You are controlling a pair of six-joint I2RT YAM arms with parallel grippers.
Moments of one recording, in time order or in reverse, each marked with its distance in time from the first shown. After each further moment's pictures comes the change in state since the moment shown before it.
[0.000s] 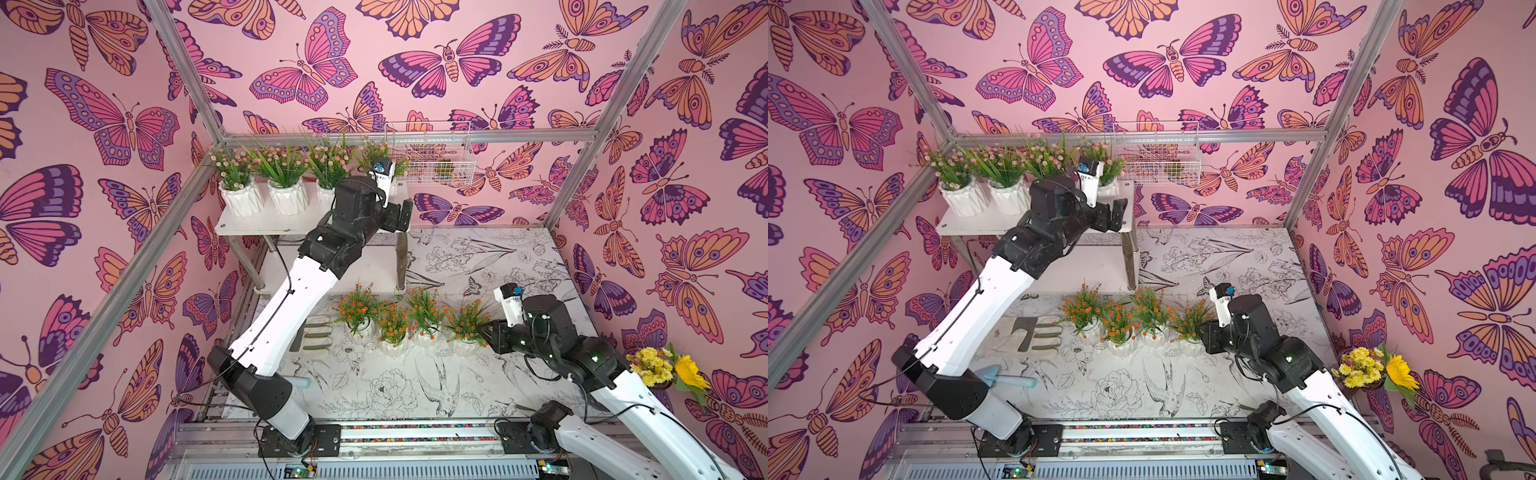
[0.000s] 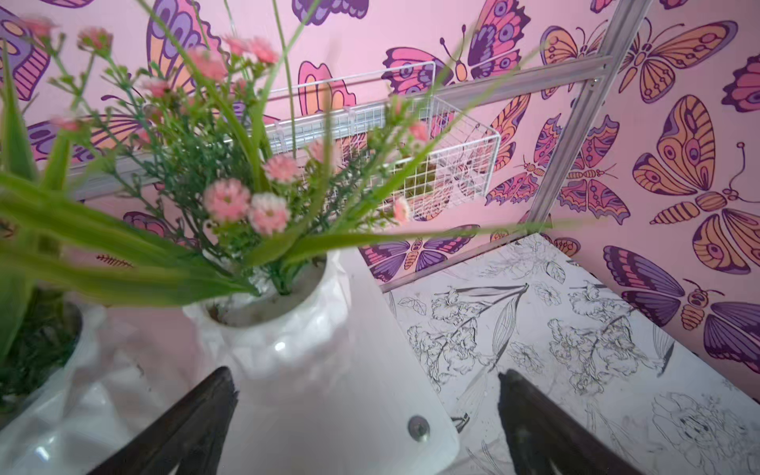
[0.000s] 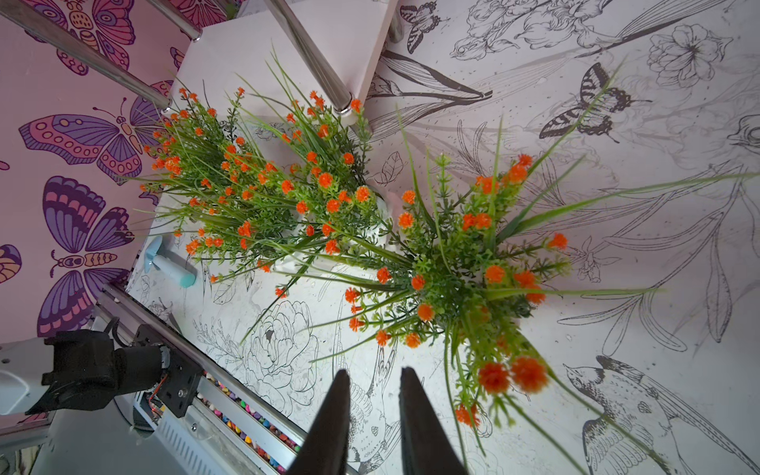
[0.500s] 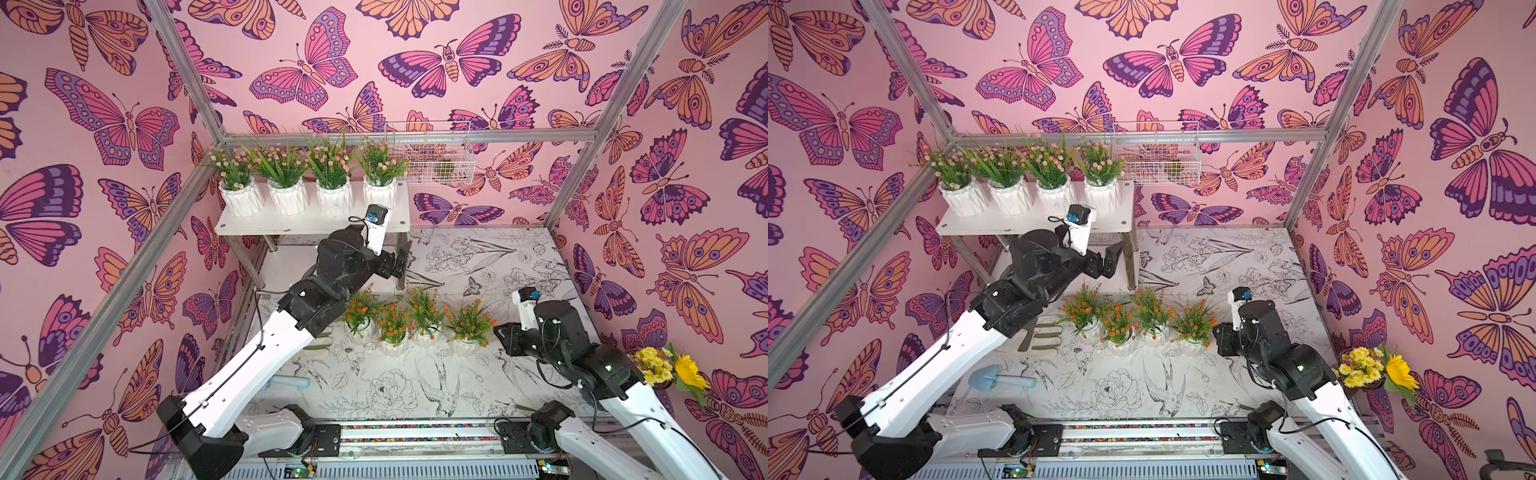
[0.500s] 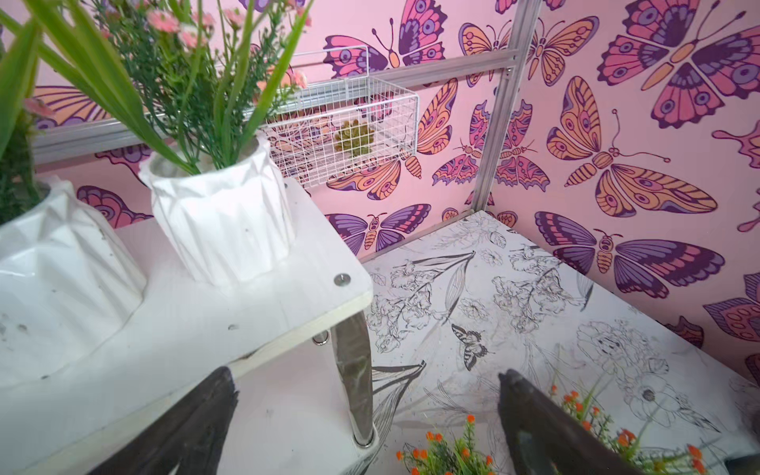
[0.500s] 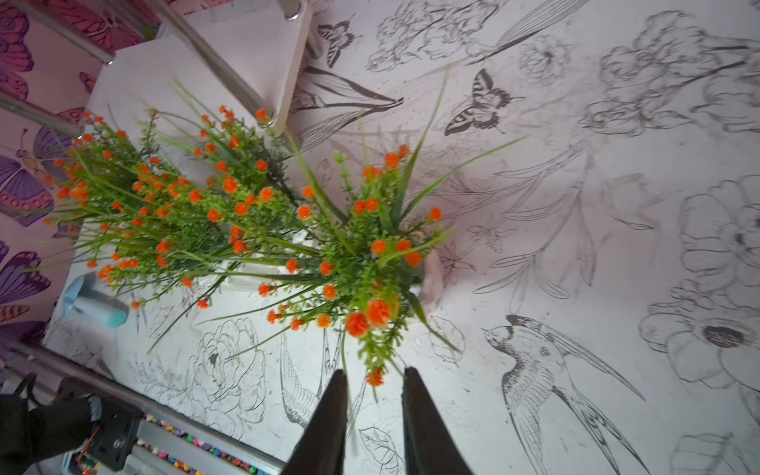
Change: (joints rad) left arm -0.096 -0.362 -0.519 0.204 0.032 -0.008; right arm -0.098 -0.070 0.017 -0.135 0.137 -0.003
